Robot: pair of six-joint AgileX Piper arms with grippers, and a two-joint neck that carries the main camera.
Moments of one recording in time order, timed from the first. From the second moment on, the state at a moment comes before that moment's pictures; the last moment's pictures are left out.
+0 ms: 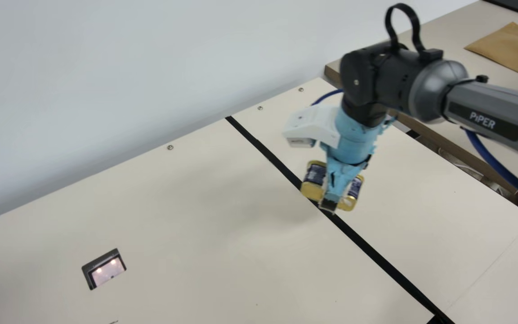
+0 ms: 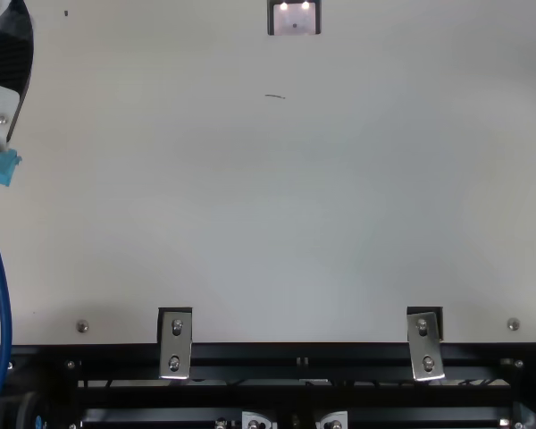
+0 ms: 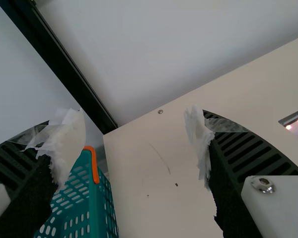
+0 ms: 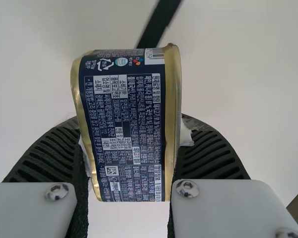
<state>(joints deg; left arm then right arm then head) 7.4 54.7 -35.8 -70.4 18.3 94.8 -19.8 90.1 -65.3 -5.1 60.9 -44.7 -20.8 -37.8</state>
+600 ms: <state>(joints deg) 7.4 54.7 -35.8 -70.4 18.3 94.8 -38.6 95.4 -61.3 -8.3 54.6 -43.4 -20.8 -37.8</state>
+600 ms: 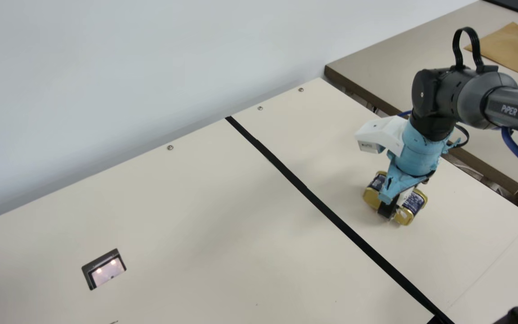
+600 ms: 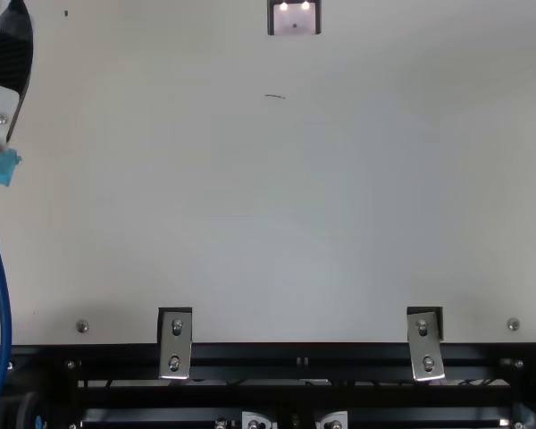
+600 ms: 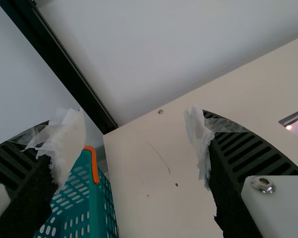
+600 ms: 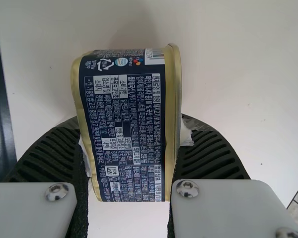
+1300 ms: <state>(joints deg) 7.4 54.7 -35.8 -70.4 18.3 94.8 -28.3 83.8 -61.9 -15.2 56.8 -28.1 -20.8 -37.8</state>
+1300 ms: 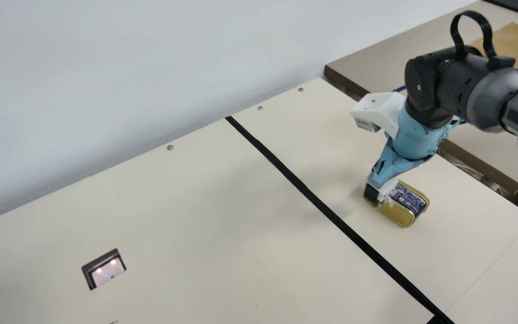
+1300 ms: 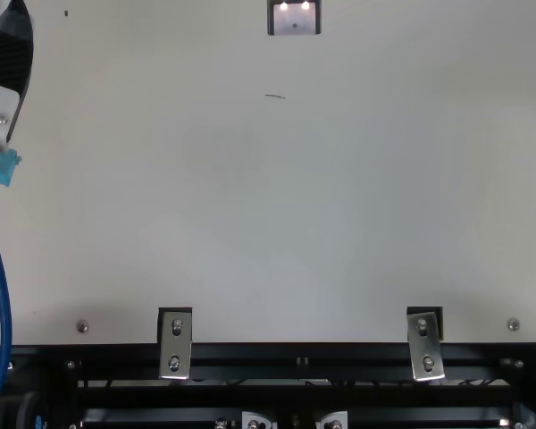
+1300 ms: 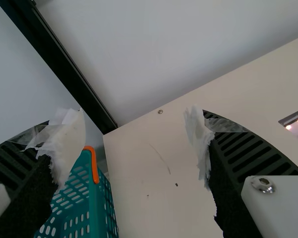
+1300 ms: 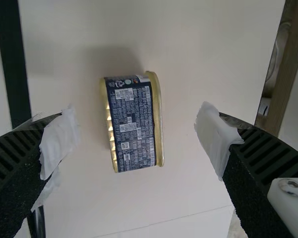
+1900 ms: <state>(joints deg) 7.4 54.7 -35.8 -70.4 18.3 94.8 -22.8 71.2 -62.7 8.4 60.9 -33.0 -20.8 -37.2</state>
